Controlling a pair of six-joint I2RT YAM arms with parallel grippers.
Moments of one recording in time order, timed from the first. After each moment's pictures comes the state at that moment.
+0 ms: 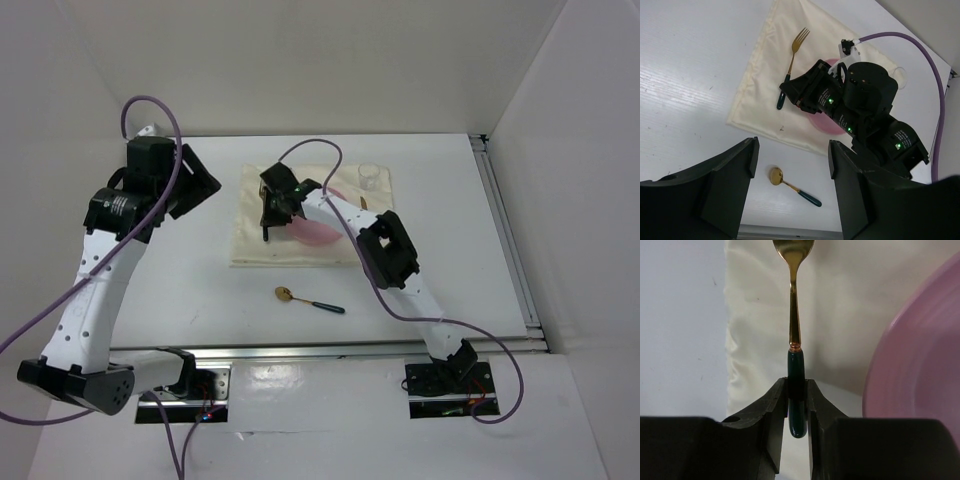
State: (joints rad) left arm -0.20 1.20 1.56 -0.98 -0.16 -0.74; right arm 0.76 2.49 2.18 -0.54 -0.01 0.74
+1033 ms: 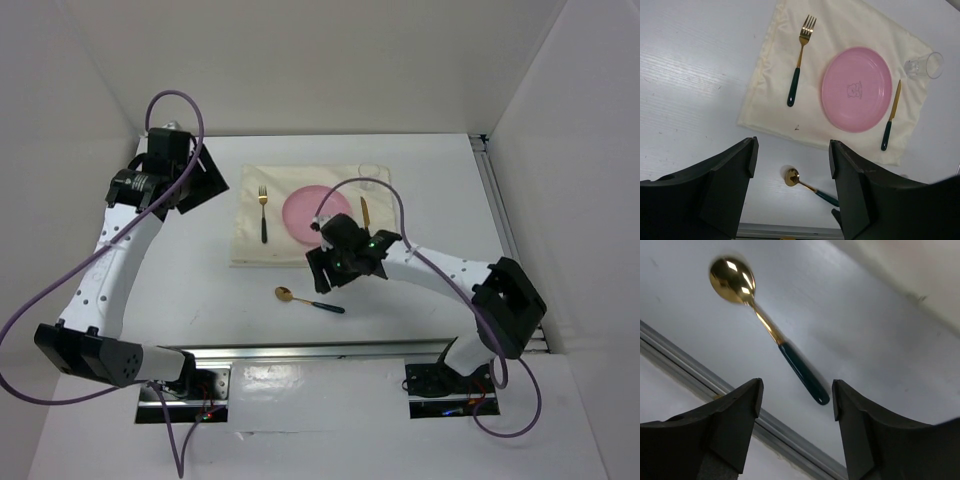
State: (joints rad) left arm -0.18 1.35 1.58 -0.98 -0.13 -0.66; right arm 0.82 1.52 1.05 -0.48 -0.09 0.35
